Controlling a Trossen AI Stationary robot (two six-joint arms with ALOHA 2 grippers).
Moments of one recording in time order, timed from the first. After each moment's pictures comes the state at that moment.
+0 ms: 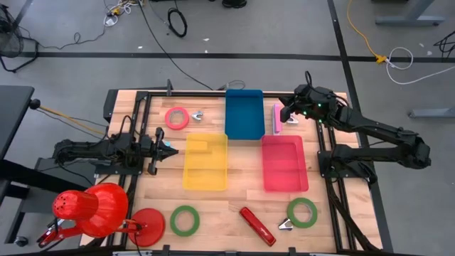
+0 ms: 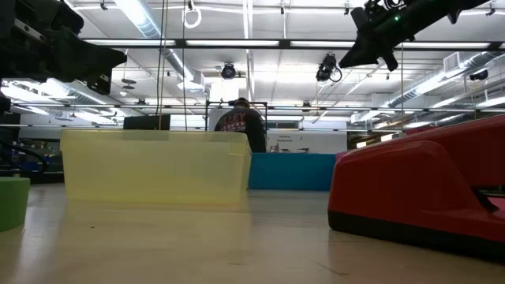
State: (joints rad) left arm -0.02 0.01 0.01 0.06 0.00 -0.04; right arm -0.47 0.90 0.79 -0.21 0.22 0.23
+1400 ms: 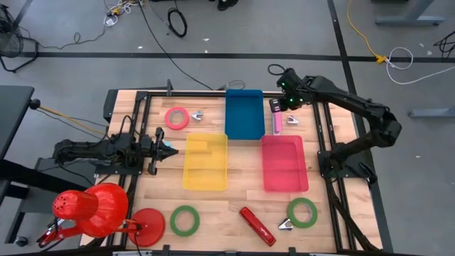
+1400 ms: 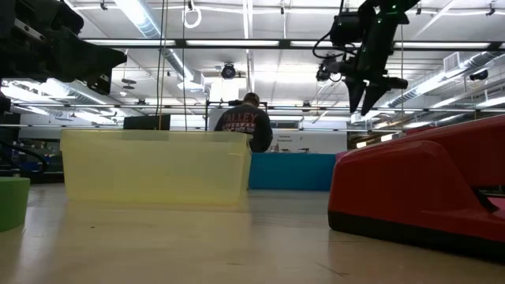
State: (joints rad) left arm -0.02 0.01 0.01 0.06 0.00 -0.04; right arm -0.64 1.42 1.25 -1.04 0.11 0.62
